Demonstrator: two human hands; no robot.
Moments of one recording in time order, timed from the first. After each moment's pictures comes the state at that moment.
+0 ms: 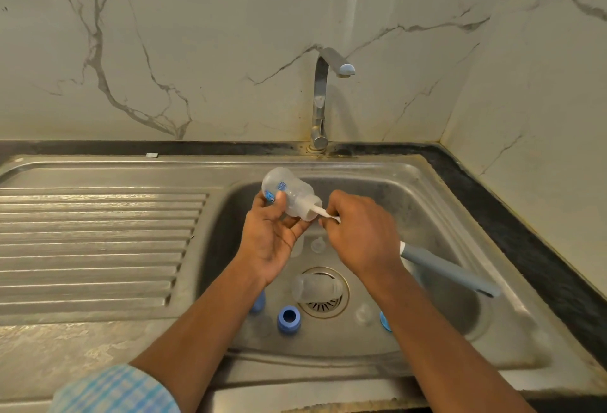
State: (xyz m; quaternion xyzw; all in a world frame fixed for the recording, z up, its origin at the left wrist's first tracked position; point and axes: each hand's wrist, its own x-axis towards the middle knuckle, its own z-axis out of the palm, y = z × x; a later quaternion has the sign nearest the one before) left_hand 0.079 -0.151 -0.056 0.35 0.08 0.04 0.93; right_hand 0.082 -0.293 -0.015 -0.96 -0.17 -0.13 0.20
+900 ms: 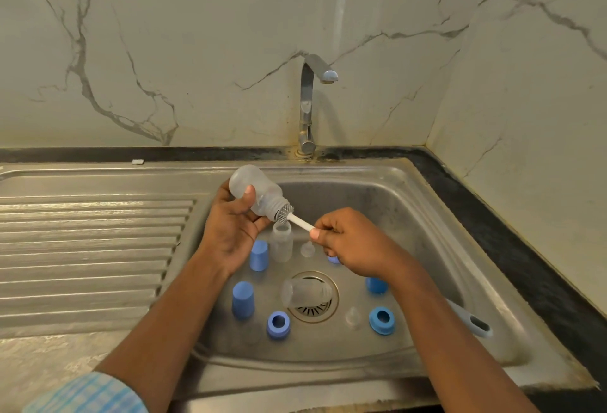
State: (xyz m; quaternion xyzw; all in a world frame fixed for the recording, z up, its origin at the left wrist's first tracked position) left_hand 0.094 -0.113 -0.051 0.43 0.04 0.10 0.90; right_hand 0.089 -0.319 -0.009 -0.89 -0.21 0.12 0.39
